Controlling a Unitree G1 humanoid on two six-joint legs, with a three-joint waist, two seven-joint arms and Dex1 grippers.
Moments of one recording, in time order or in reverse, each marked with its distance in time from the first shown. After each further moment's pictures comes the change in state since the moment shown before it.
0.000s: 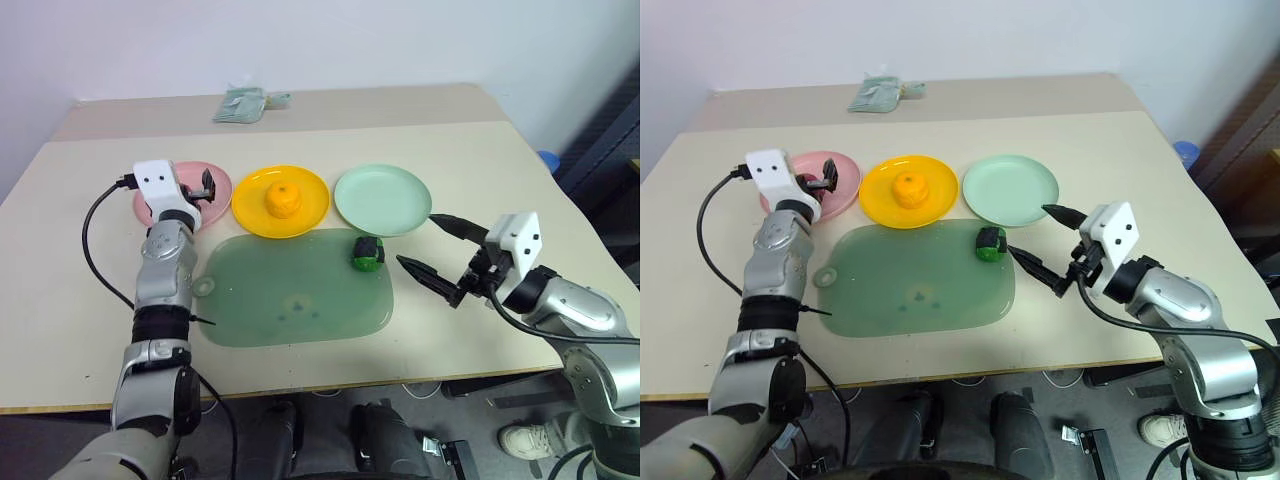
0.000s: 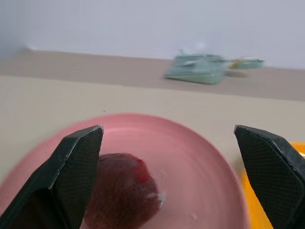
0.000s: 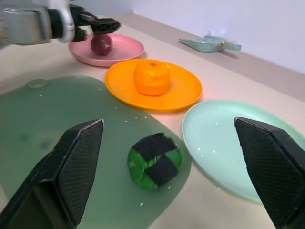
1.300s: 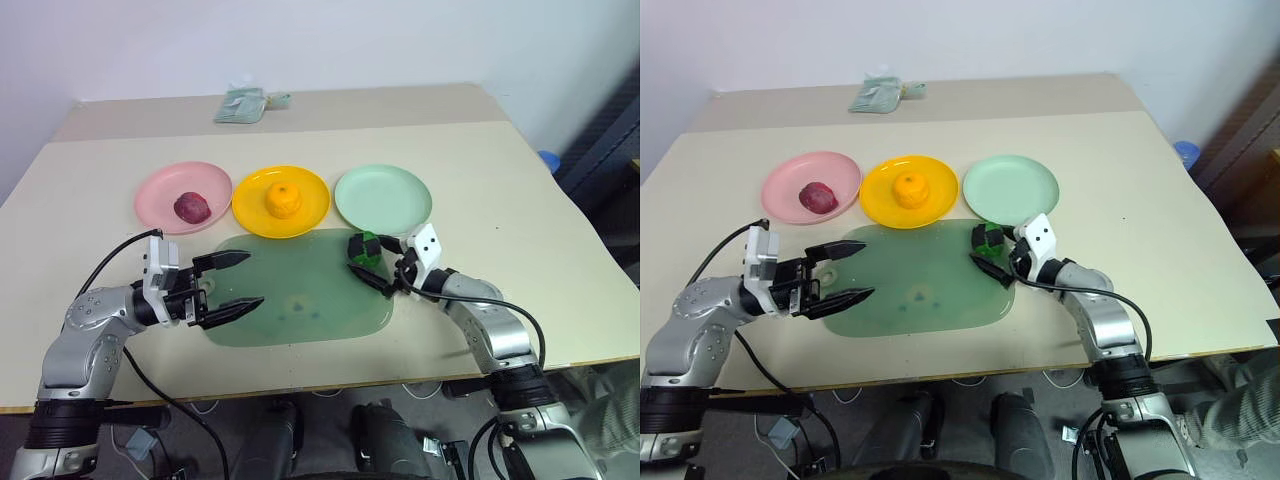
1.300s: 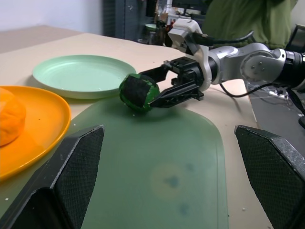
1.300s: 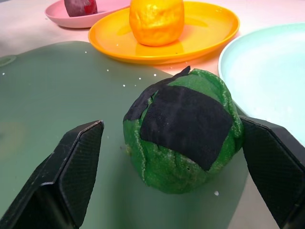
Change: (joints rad) left arm 0.455 0.340 -0.112 -0.451 -0.343 0.070 -1.139; right arm -0.221 0.279 0.223 0.570 -0.234 -0.164 0.067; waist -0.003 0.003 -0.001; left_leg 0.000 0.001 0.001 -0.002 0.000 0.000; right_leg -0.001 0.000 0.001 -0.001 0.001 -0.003
